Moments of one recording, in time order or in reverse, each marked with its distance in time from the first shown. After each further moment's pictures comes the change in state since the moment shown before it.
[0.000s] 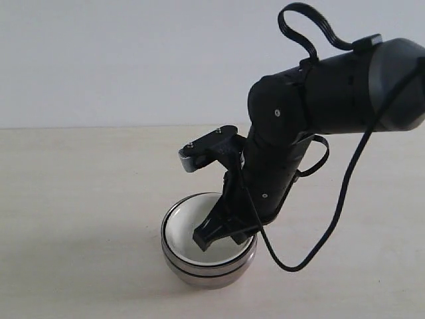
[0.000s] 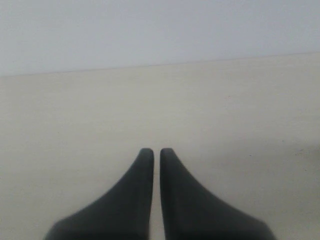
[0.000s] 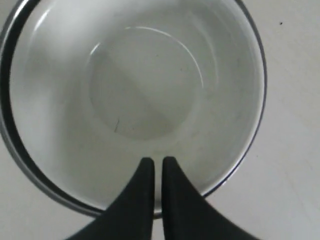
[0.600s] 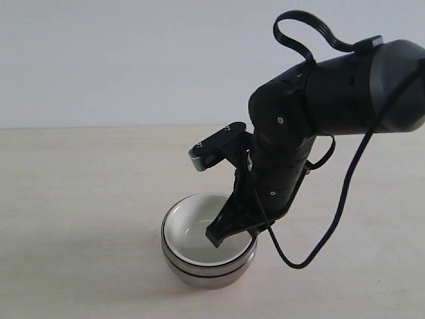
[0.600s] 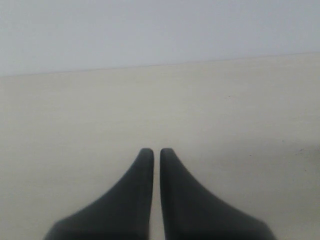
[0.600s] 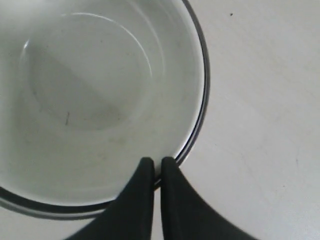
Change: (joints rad) left arm 0.000 0.000 0.000 0.000 0.000 0.000; right arm 0.000 -0.001 0.007 -0.161 0.012 0.118
